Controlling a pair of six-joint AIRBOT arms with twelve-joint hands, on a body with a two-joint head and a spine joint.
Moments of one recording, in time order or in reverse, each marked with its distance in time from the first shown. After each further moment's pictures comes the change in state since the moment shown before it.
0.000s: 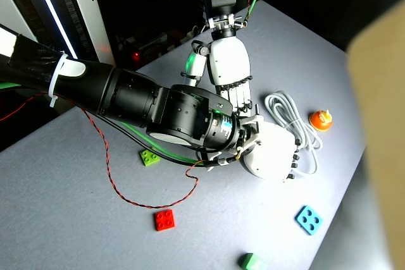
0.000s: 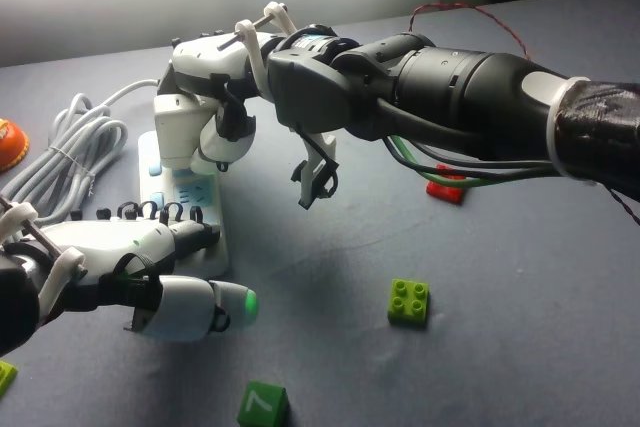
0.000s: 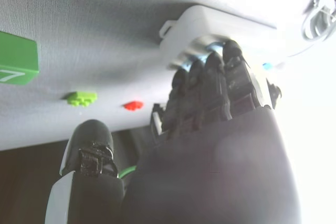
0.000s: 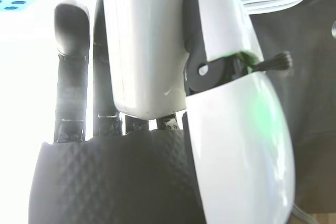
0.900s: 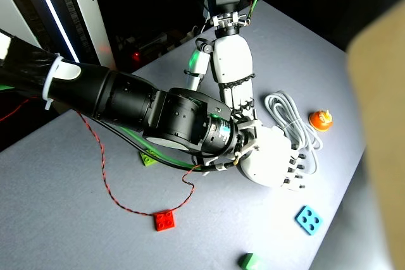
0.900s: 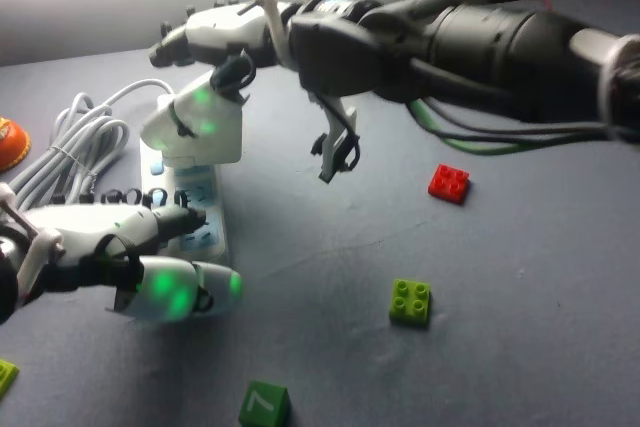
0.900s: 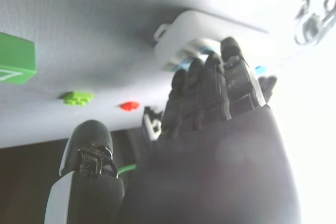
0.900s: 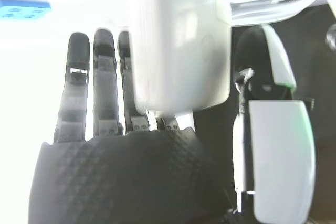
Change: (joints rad) left arm -0.028 0.032 0.020 -0.019 0.024 0.023; right arm 0.055 0.105 -0.102 -0.010 -0.038 -0.005
